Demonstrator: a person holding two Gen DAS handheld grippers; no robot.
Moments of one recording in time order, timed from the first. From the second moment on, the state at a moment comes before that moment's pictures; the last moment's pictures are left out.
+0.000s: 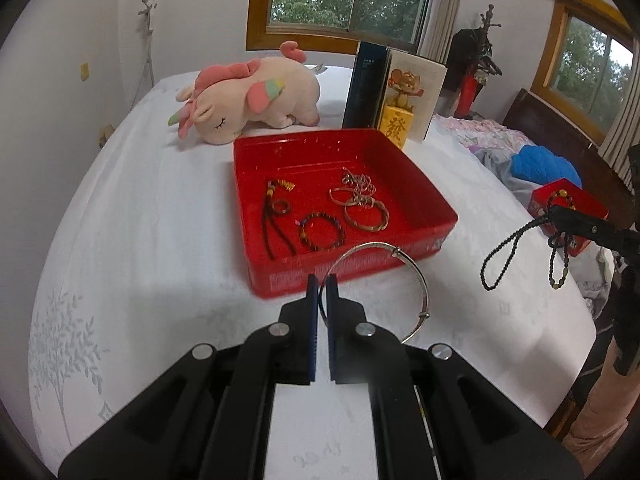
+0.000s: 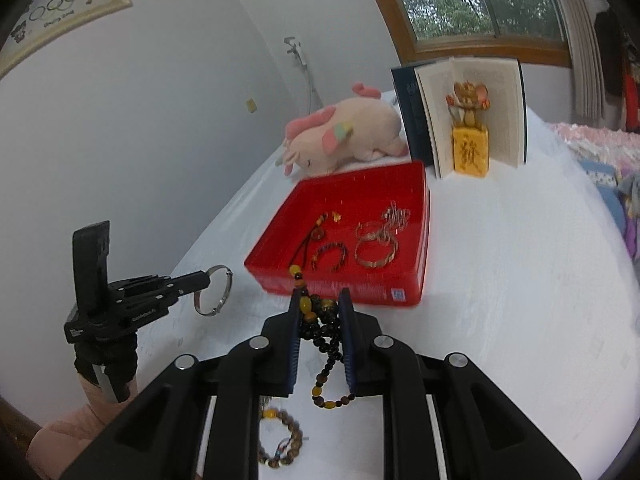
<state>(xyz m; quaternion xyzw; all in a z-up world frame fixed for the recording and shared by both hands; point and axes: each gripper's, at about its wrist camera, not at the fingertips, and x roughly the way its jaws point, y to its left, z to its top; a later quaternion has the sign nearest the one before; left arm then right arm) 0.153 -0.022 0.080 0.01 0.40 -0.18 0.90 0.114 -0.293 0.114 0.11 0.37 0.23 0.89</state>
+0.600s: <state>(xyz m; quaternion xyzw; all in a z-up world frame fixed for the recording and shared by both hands) 0.248 -0.040 0.084 0.00 0.41 -0.15 0.90 0.217 -0.266 0.126 0.10 0.37 0.21 0.90</state>
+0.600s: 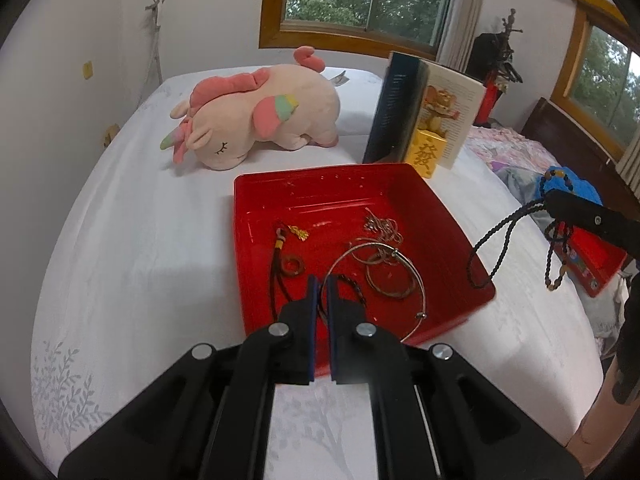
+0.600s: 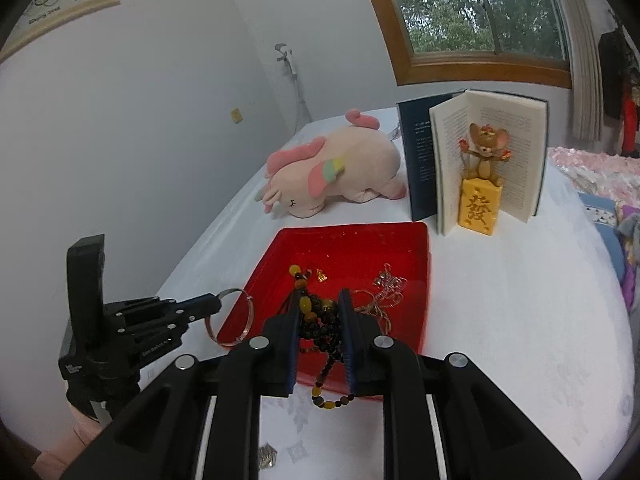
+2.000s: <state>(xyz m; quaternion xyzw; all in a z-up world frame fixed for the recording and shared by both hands) 0.327 -0.065 0.031 0.01 0.46 -0.13 0.88 0.309 -0.244 0.040 0.06 0.44 0.14 0.88</state>
